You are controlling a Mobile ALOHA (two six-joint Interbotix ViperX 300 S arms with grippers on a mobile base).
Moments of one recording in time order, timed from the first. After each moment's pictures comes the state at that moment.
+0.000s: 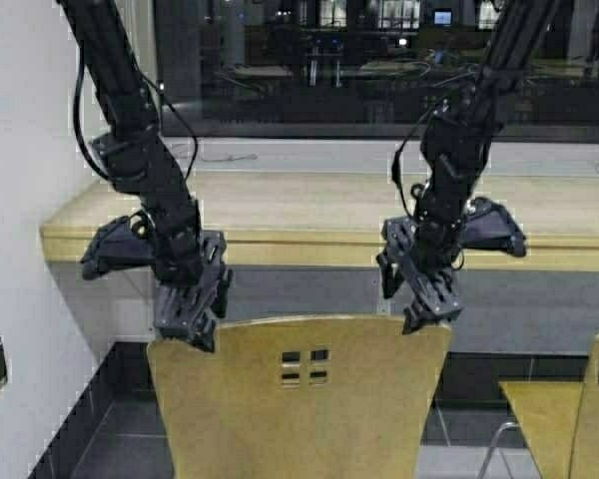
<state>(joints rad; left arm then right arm) -0.46 0.77 0.36 -1.02 -0.16 -0.73 0.35 0.82 0.27 0.84 -0.12 0.68</state>
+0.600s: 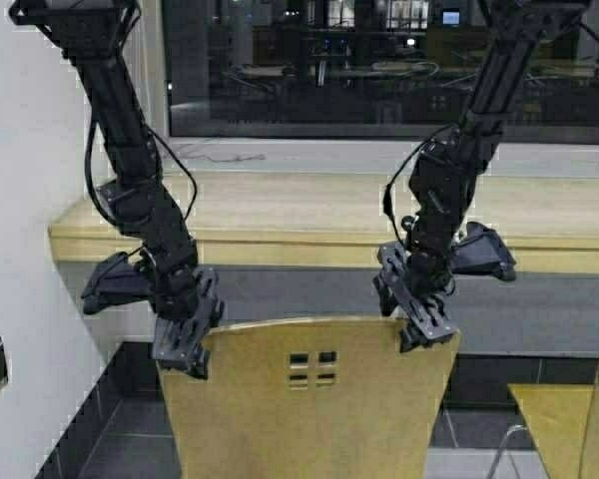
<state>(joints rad) -0.42 0.95 0.21 -1.02 -0.16 -0.73 0.35 0.95 0.15 0.84 -0.18 0.67</state>
